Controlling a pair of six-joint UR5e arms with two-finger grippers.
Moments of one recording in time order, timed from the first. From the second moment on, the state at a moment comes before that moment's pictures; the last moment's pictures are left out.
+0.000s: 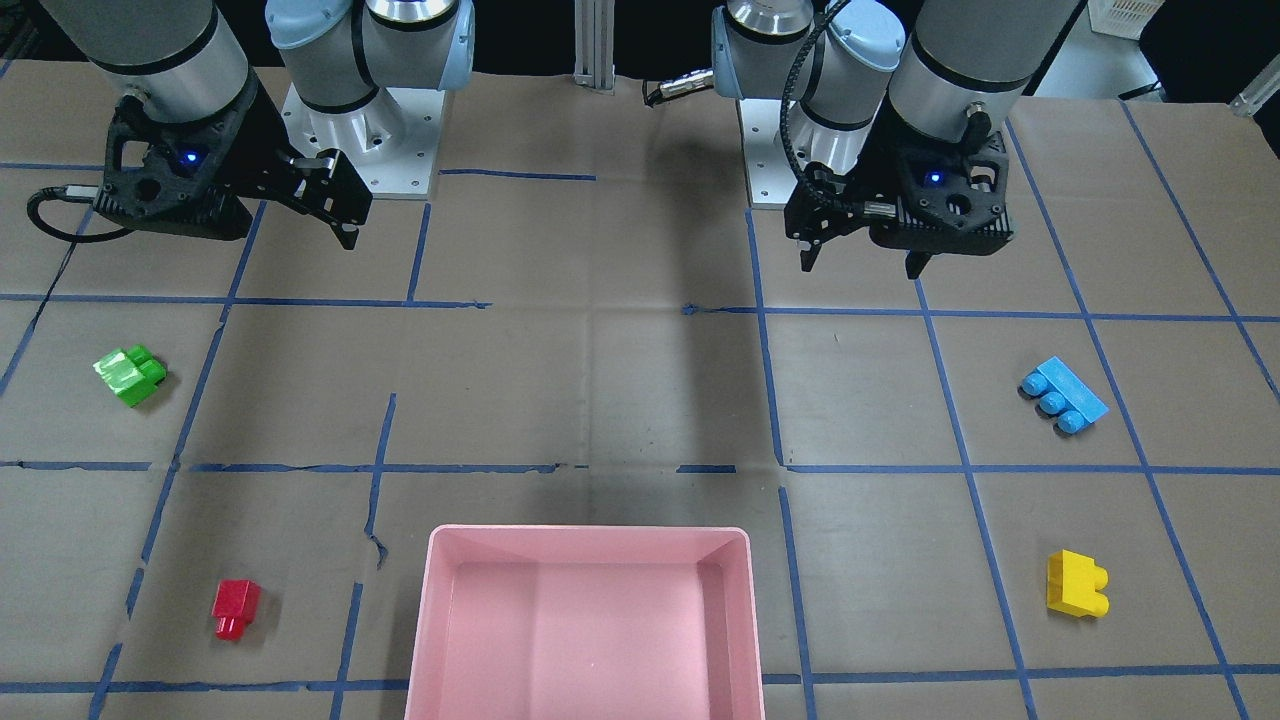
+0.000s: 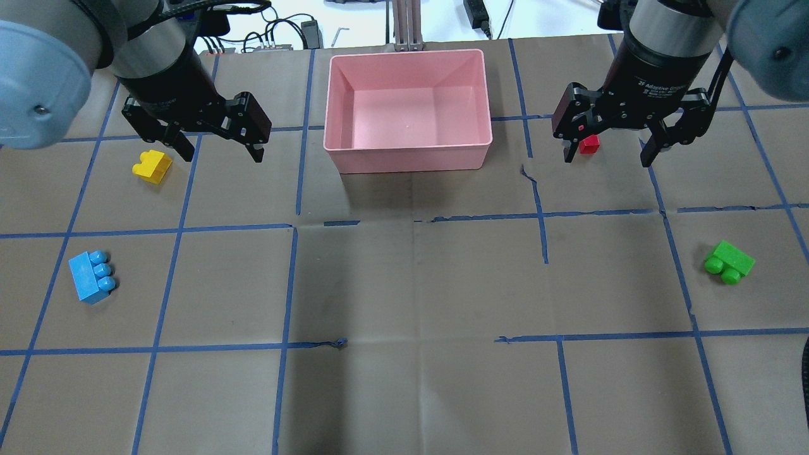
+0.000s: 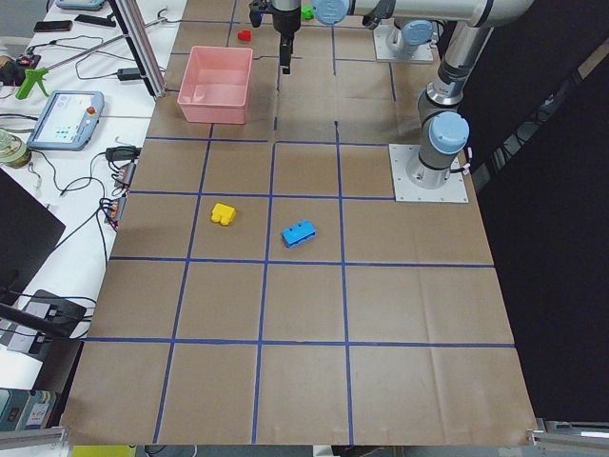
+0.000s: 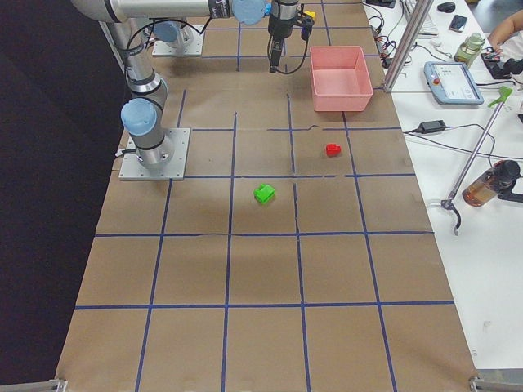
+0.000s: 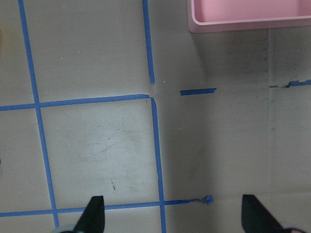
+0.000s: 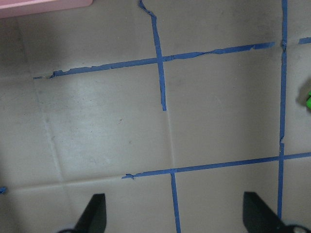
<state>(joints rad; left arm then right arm) -1.57 -1.59 -1.55 -1.58 1.57 0.06 1.56 -1.56 1.53 -1.44 -1.56 0.11</state>
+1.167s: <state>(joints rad) -0.86 -1.70 -1.60 -1.59 1.59 0.38 1.54 -1.56 1.54 -1.44 -1.56 0.10</state>
